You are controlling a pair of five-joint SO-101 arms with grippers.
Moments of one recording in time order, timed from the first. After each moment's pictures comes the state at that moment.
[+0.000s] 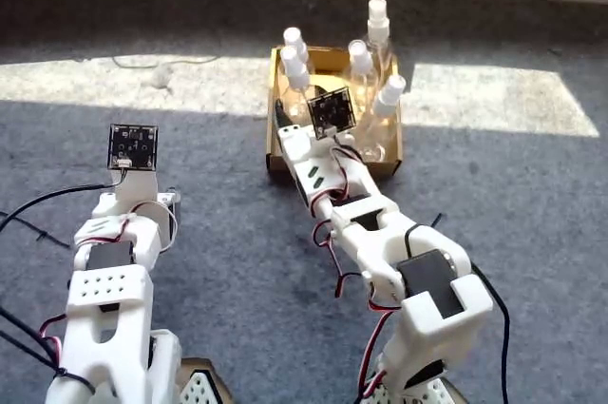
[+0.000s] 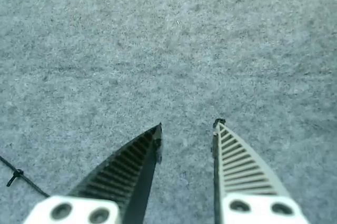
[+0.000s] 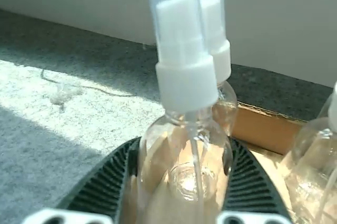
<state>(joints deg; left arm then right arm) -15.3 -48.7 74.2 29.8 -4.5 -25.6 10.2 45.5 -38.8 3.3</state>
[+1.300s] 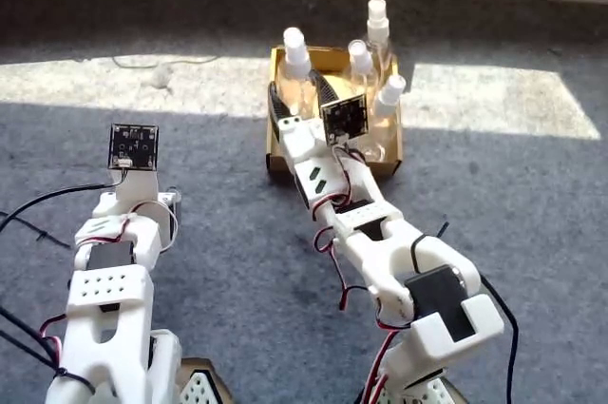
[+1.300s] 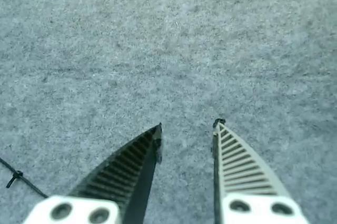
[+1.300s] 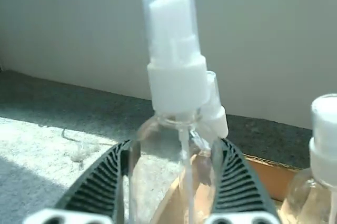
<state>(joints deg) -15.2 -48.7 74.2 29.6 -4.5 -26.3 4.1 49.7 -48.7 -0.6</state>
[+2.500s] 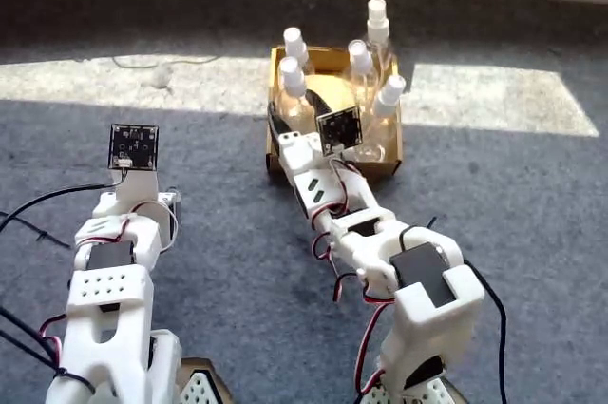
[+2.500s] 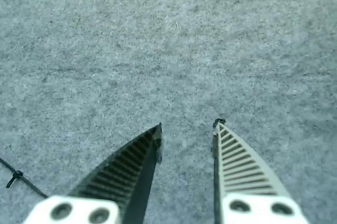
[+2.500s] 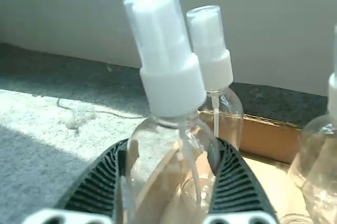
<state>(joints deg) -15.2 -48.7 74.2 29.6 -4.5 -26.5 13.5 49.7 -53.1 -1.1</state>
